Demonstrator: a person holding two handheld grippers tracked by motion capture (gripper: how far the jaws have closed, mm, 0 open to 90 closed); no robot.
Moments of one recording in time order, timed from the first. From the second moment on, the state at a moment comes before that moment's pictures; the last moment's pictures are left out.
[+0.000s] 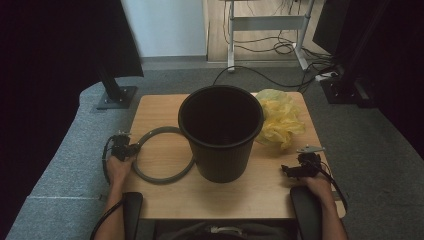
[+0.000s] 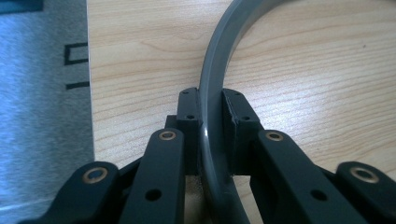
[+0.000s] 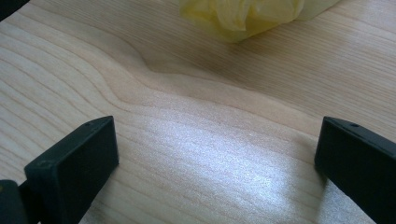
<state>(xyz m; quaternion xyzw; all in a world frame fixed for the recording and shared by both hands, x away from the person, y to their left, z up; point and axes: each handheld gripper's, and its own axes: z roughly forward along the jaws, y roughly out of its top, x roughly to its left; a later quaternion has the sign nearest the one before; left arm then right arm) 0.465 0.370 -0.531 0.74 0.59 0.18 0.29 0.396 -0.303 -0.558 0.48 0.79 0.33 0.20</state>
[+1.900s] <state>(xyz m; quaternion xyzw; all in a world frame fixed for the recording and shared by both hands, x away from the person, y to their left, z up) 0.460 0.404 -0.439 0.74 0.59 0.07 0.32 0.397 -0.302 -0.557 0.48 0.79 0.33 0.20</state>
